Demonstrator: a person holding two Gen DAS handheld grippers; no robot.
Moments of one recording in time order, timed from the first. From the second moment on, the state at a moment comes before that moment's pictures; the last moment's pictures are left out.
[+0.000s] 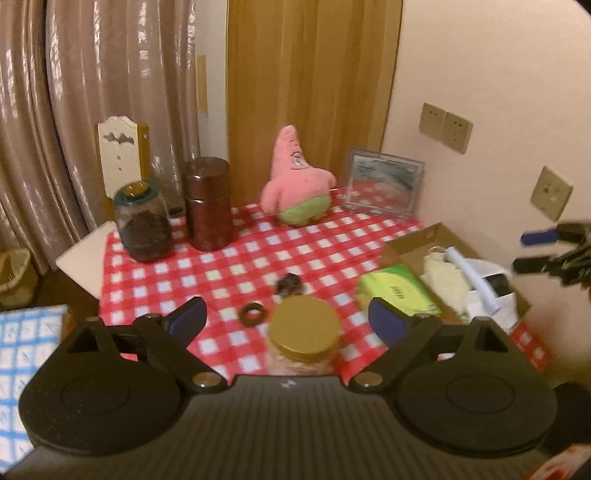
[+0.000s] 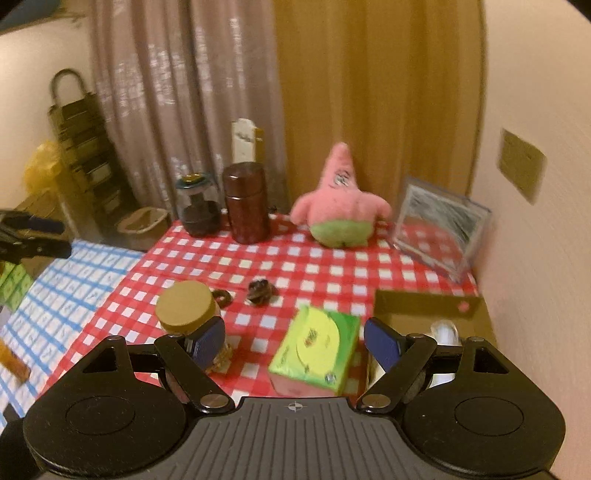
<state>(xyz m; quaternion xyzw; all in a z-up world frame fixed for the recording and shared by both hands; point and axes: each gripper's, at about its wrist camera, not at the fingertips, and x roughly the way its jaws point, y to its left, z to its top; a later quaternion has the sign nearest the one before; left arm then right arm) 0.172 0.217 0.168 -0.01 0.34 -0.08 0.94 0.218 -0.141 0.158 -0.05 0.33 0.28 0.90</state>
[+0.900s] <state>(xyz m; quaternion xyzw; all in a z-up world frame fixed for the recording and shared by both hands) 0.337 0.317 0.009 0.19 0.39 -0.16 0.88 0.412 -0.019 0.021 -0.29 0.32 0.48 0.76</state>
